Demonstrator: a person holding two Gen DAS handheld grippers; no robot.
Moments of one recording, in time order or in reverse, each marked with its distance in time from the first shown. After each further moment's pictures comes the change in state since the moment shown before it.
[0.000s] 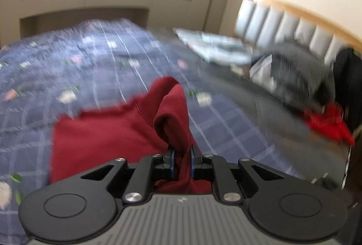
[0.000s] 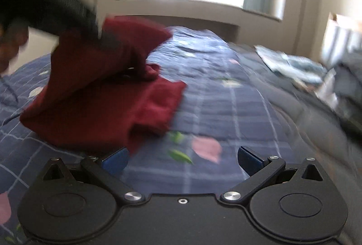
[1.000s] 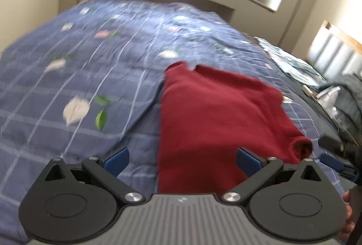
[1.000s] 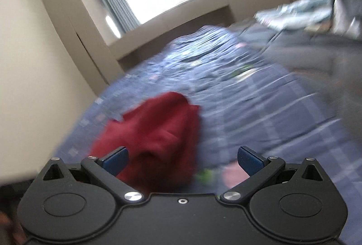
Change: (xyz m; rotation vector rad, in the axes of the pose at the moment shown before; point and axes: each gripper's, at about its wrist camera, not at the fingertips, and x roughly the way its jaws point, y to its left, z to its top) left arm -0.044 0.106 -0.076 -0.390 -0.022 0.268; right arm 0.056 -0.043 0.039 0.509 -0.023 0.306
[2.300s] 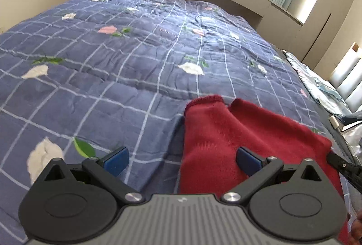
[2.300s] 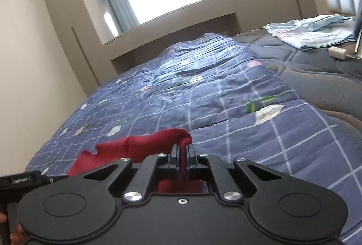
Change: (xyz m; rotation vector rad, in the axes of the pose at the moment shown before) left arm 0.106 0.017 0.065 -0.100 -0.003 0.058; right arm 0.103 0.003 0.058 -0.134 -0.036 -0.092
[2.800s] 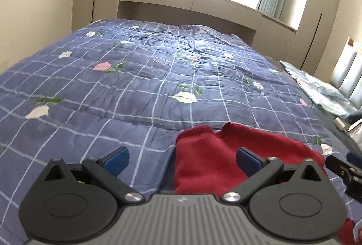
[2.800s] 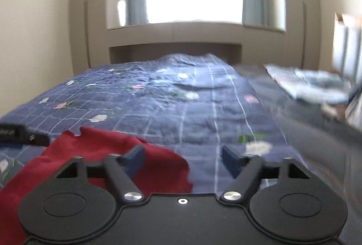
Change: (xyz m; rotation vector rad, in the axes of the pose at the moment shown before) left arm -0.010 -0.028 0.010 0.119 -0.140 0.057; right arm 0.001 0.043 -0.008 -0.352 -0.089 -0.120
